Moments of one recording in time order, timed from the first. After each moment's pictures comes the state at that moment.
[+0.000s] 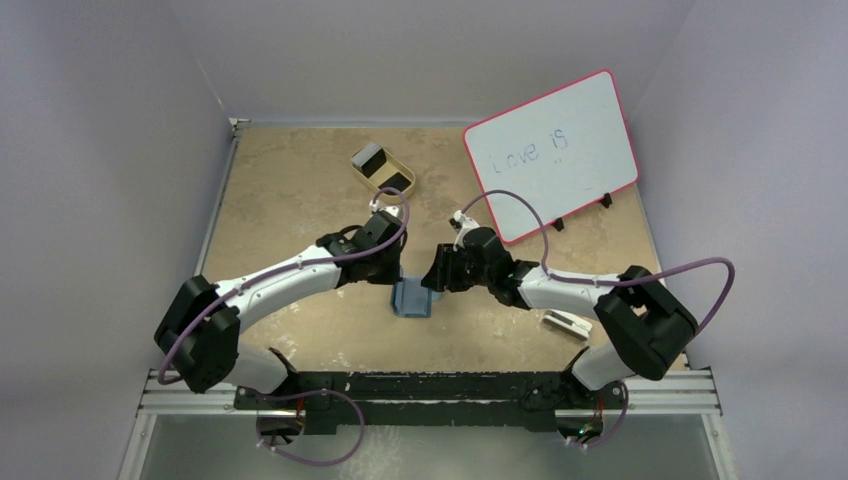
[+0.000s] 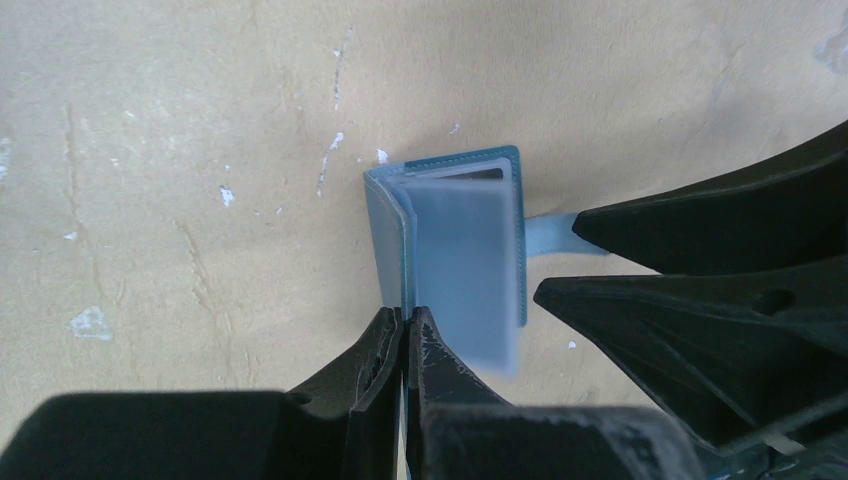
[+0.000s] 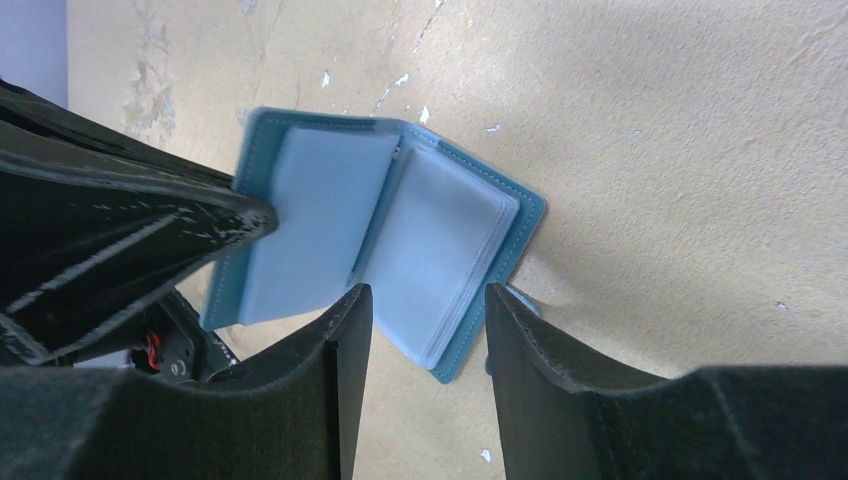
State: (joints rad) left arm -0.77 1.43 0.94 -0.52 -0.13 -0.66; right arm 0.76 1.48 0.65 0.19 -0.17 0.69
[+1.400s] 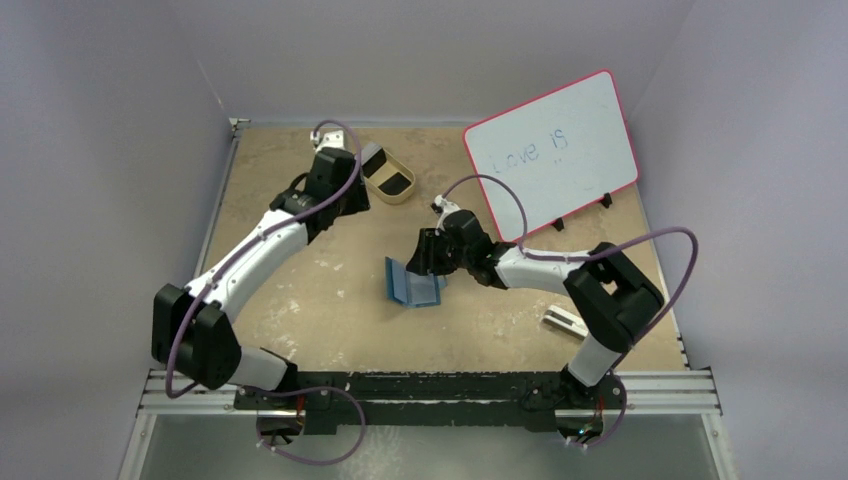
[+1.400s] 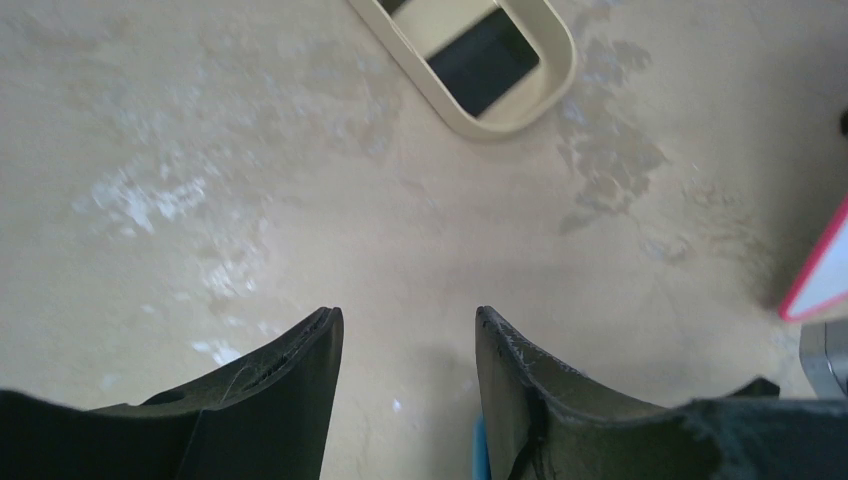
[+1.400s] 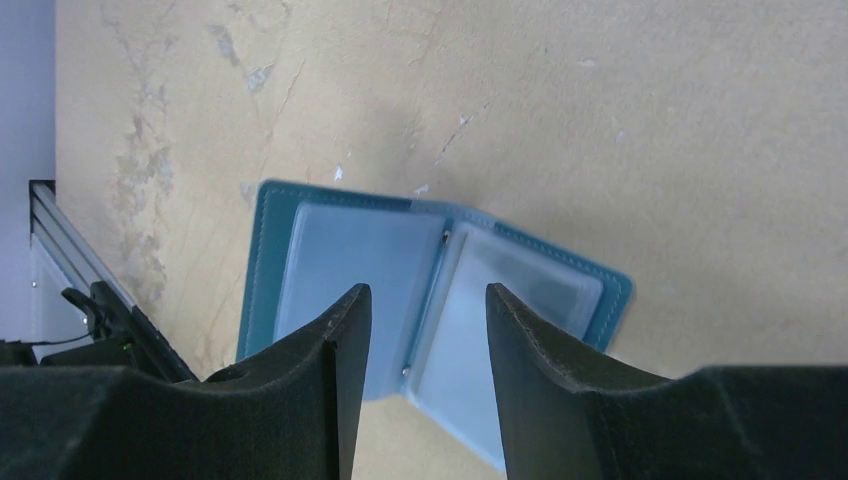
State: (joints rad) left arm -0.44 1.40 1.16 -0.47 -0.30 -0.49; right arm 0.76 1.67 0.85 0.17 -0.16 0.65
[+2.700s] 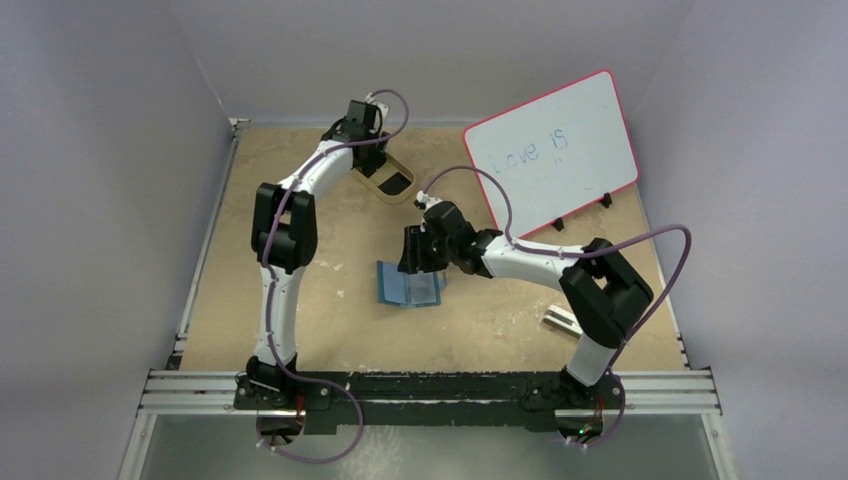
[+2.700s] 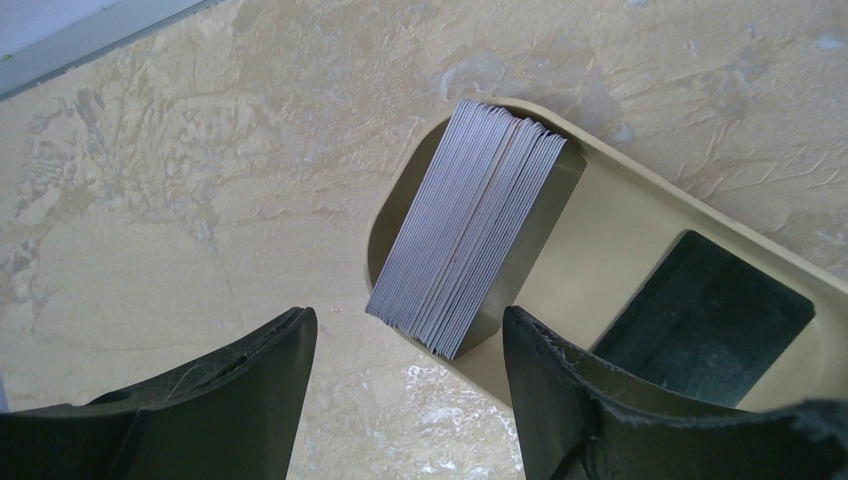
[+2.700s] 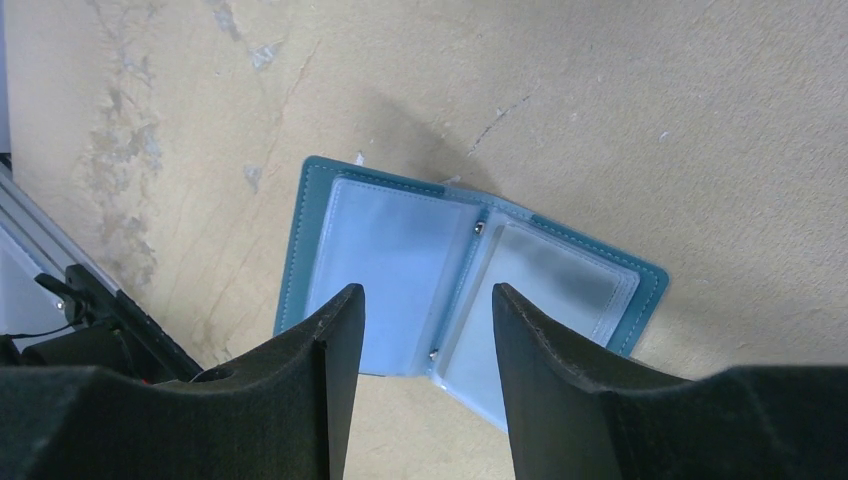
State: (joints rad) left arm -0.29 2.30 1.97 -0.47 -0.28 0.15; right arm 0.81 1.73 1.04 -0.07 -0.12 0.61
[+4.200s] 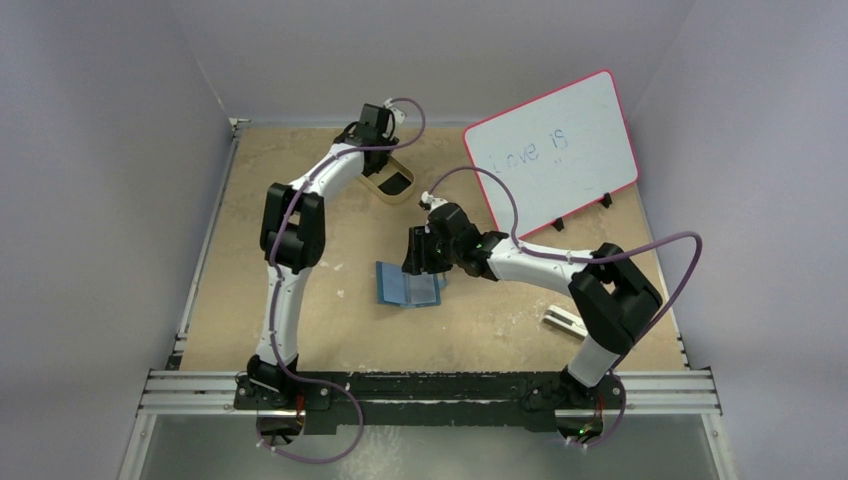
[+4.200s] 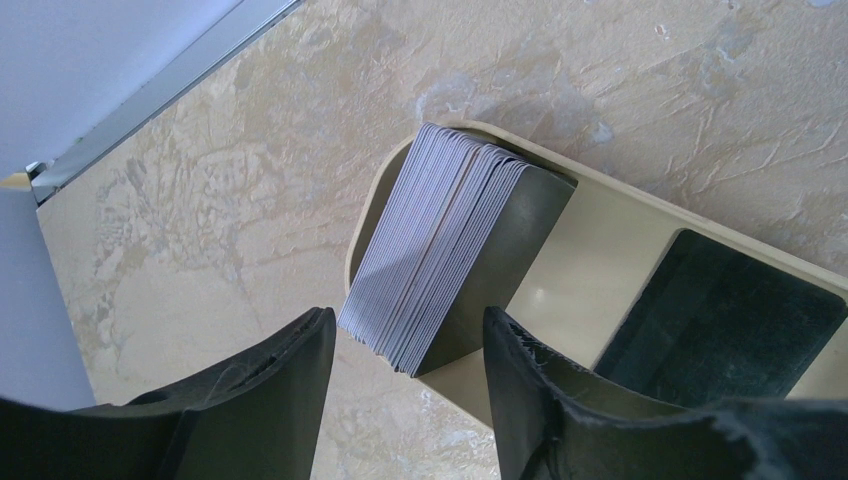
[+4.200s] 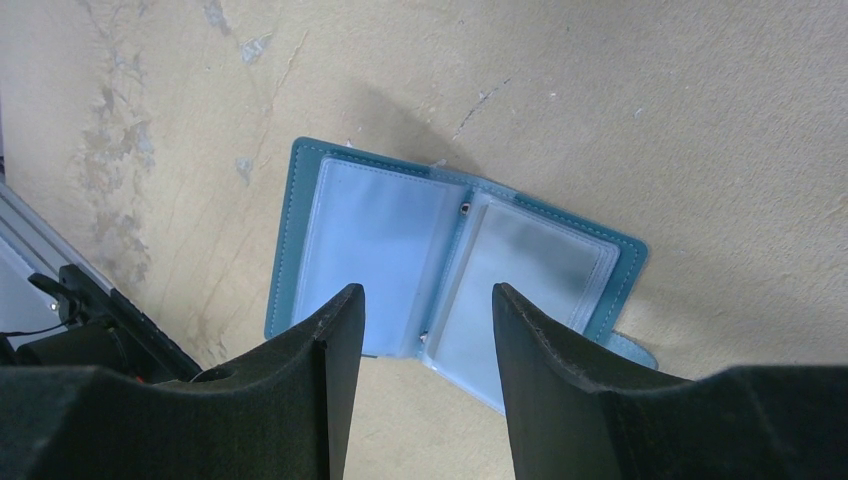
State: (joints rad) left arm -0.34 2.34 2.00 -0.43 -0.35 0.33; right arm 0.81 1.68 1.01 -0.09 -0.09 0.61
